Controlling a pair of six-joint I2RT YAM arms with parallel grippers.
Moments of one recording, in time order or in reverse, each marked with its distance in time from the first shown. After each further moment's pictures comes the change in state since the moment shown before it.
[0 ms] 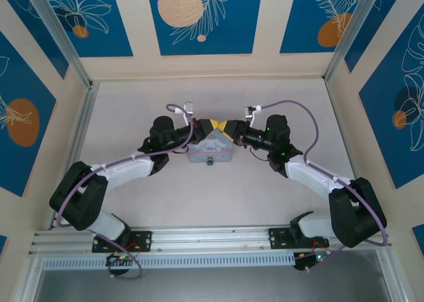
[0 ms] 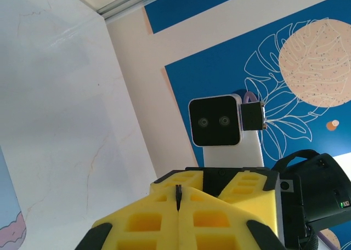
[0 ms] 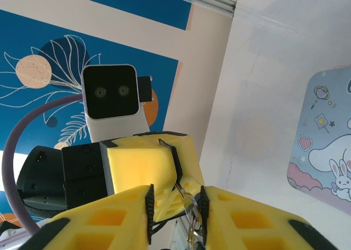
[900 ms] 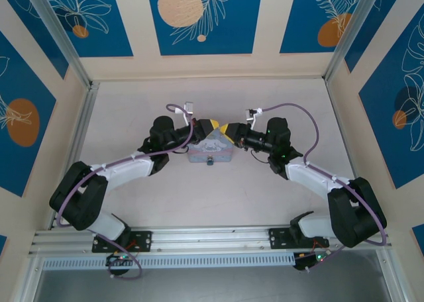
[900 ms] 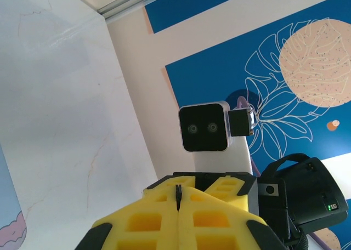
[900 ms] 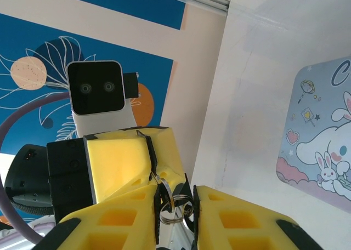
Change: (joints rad) left arm 0.000 0.000 0.001 -0.002 0.000 0.000; right arm -0.013 0.000 -0.040 0.028 -0.002 0.004
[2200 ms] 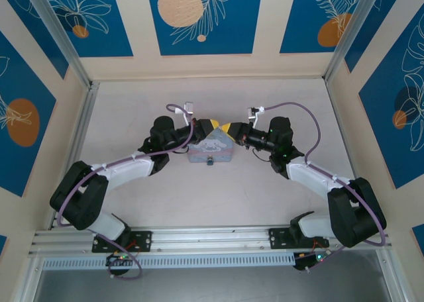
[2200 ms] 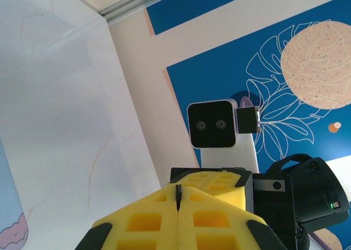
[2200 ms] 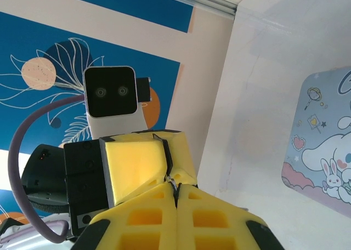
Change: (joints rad) left arm -0.002 0.005 0.000 0.002 -0.008 0.000; right arm -0.017 0.000 0.000 0.037 -0.029 0.013
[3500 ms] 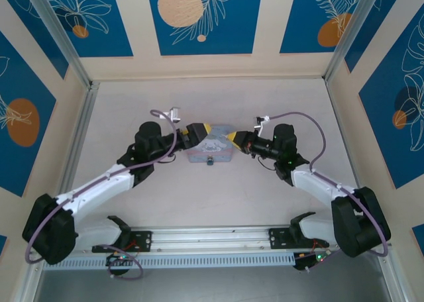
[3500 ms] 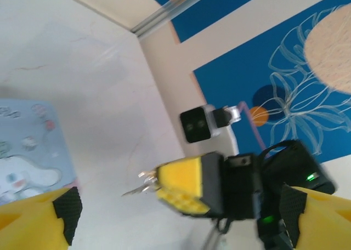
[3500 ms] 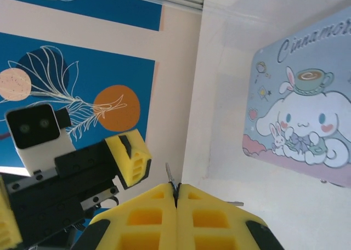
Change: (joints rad) left arm -0.009 -0.340 -0.085 -0.389 -0.128 0.219; right arm -0.047 -0.092 -0.105 -0.110 0.007 -0.006
